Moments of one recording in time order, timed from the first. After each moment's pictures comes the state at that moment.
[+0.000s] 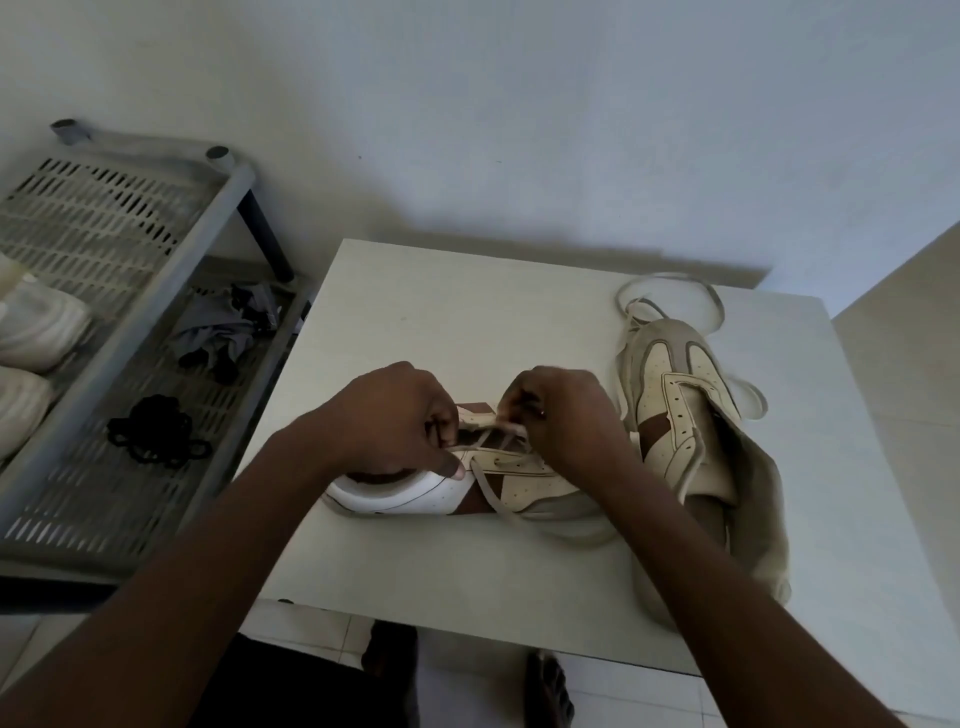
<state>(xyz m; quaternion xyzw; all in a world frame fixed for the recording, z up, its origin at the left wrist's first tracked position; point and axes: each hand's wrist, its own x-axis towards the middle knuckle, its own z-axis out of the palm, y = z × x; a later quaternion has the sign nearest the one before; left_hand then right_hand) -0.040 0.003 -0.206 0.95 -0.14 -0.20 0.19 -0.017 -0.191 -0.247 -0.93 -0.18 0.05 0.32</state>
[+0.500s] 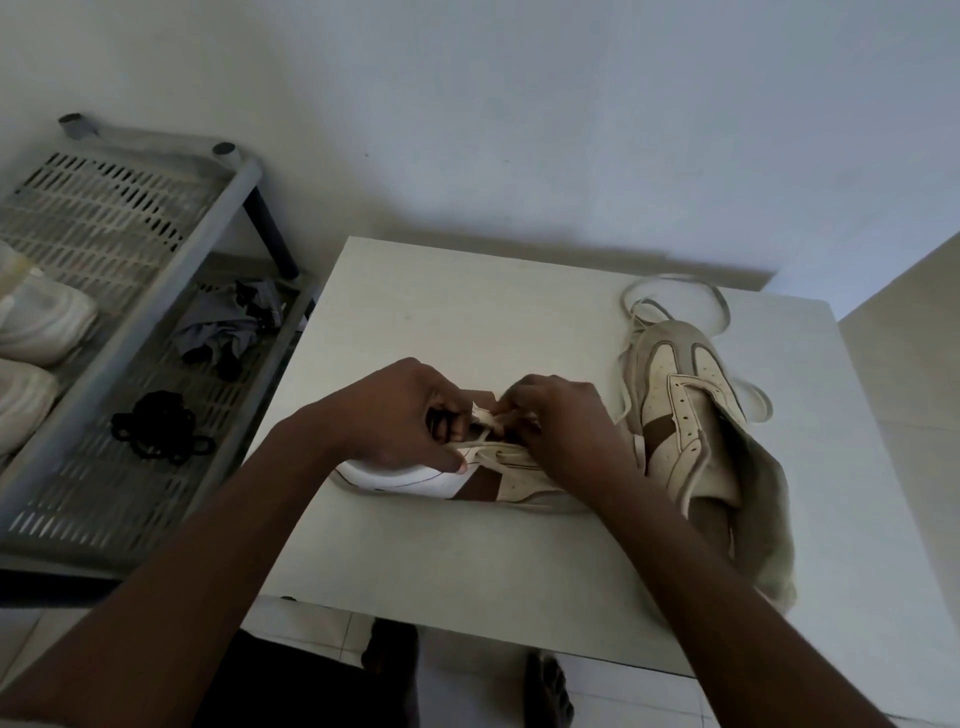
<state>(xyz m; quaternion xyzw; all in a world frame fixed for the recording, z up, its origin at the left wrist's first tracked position) -0.036 0.010 -0.216 0.91 -0.17 -0.20 0.33 -0.017 -0.192 -0.261 -0.93 -0.26 0.03 0.25</state>
